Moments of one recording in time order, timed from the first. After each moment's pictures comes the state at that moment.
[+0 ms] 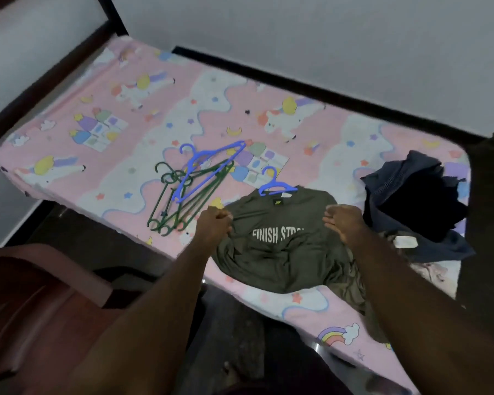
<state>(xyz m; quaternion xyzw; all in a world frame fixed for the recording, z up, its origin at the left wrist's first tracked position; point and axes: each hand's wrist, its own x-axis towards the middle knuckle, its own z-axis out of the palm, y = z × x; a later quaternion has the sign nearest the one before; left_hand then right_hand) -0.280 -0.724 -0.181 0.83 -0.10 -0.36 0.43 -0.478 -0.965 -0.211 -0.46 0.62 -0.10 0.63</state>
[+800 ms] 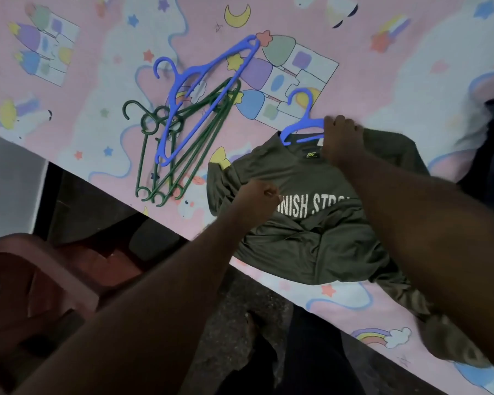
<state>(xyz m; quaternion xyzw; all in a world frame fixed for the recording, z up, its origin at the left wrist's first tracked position) -0.253 -0.859 -0.320 0.83 -0.22 -0.49 0.14 -0.323 -1.067 -0.466 -0.90 0.34 0.21 0.18</state>
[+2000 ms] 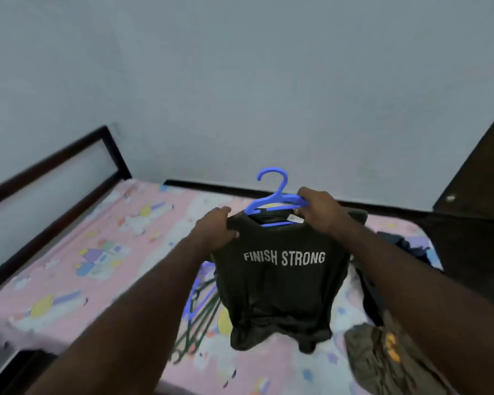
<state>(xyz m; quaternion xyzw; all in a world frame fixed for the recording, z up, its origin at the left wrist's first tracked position) -0.157 -0.789 0.021 0.84 -0.50 -0.17 0.14 -0.371 -0.953 0.034 -0.89 0.35 -0.16 0.22</state>
